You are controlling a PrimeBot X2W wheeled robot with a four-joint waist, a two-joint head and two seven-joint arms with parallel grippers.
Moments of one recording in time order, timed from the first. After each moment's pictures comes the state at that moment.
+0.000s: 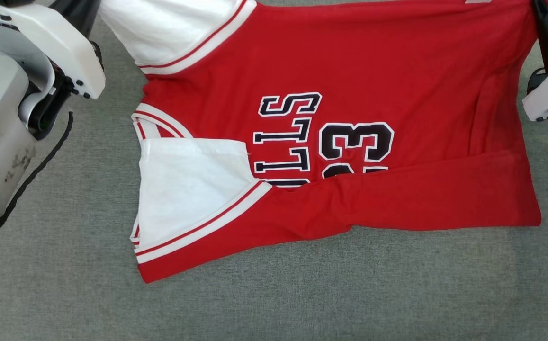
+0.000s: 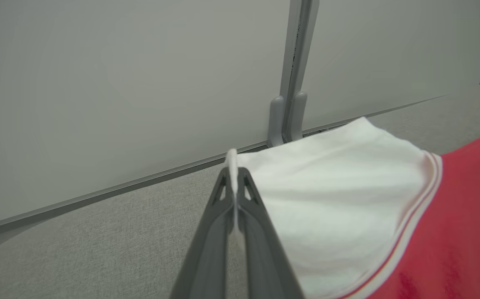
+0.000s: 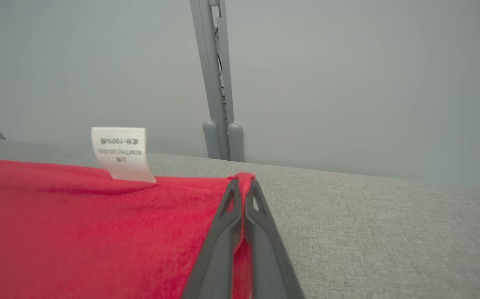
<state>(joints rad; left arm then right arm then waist) -1.31 0.46 -1.24 0.87 -1.18 -0.13 -0.20 -0.92 -0.49 0.44 0.66 0.60 0.13 -0.06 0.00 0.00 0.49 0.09</state>
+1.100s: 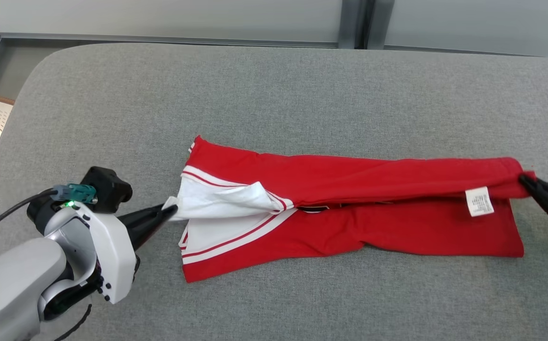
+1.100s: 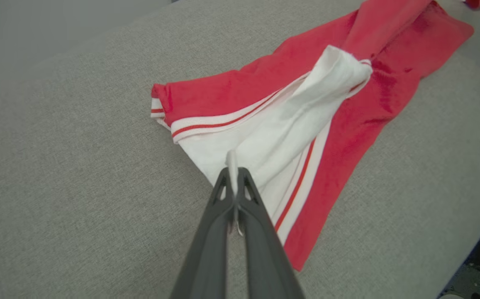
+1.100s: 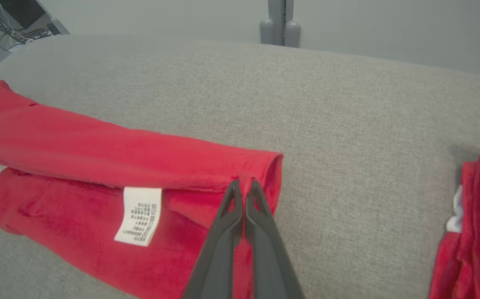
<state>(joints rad) -0.83 0.79 -1.28 0.18 -1.06 -0.13 0.05 -0.54 -0.90 0.80 0.33 1.10 0.13 0.10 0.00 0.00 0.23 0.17</state>
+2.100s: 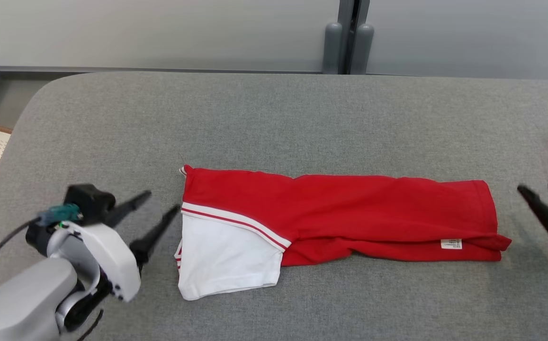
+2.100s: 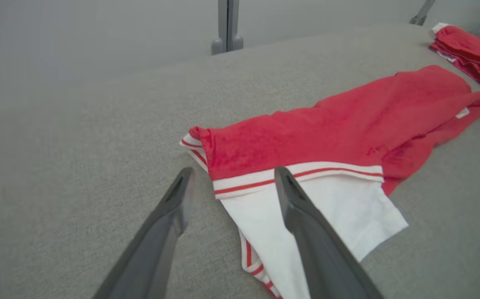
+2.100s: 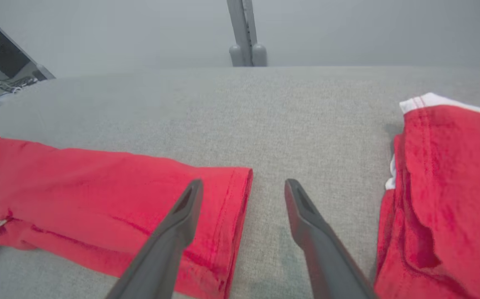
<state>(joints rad) -0.68 0.70 -1.19 0.32 -1.08 -0.08 -0.11 -0.47 -0.90 0.79 0.38 1.19 0.13 0.08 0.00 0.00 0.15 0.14</state>
